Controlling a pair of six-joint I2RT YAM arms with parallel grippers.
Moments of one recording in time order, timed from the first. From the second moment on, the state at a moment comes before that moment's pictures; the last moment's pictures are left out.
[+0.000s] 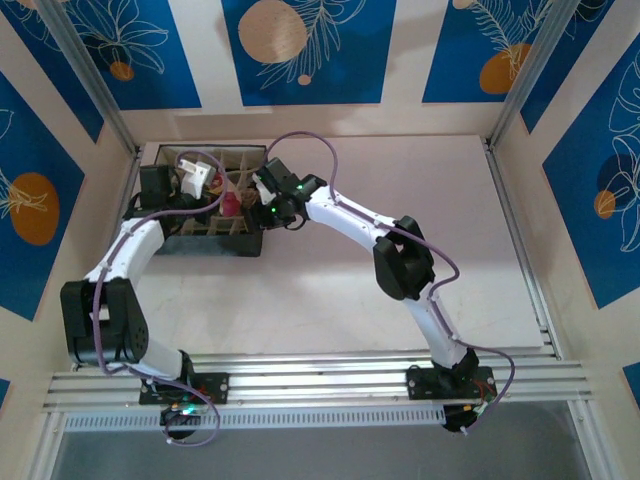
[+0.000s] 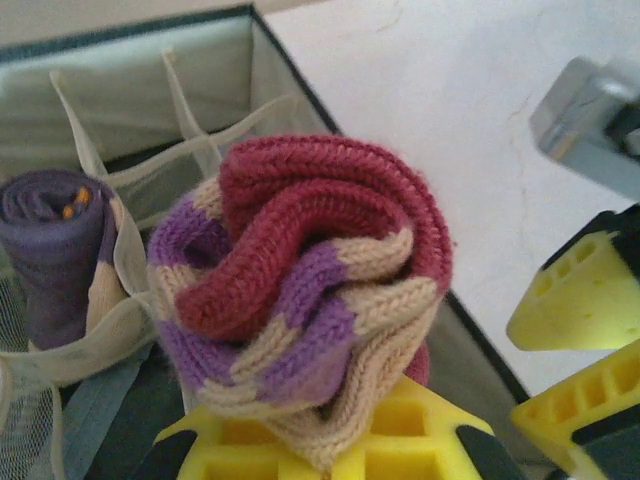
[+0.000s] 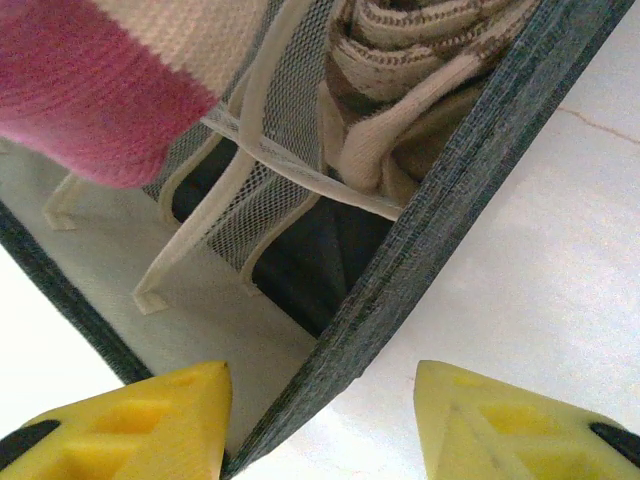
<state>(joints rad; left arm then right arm) 0.06 1.50 1.06 -0.29 0.53 0.27 0.79 2.31 2.09 -0.75 -0.24 0.40</state>
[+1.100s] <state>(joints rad) 0.12 1.74 1.17 -0.28 0.50 0.25 0.79 2.35 2.12 -0.75 -0.26 0.42</state>
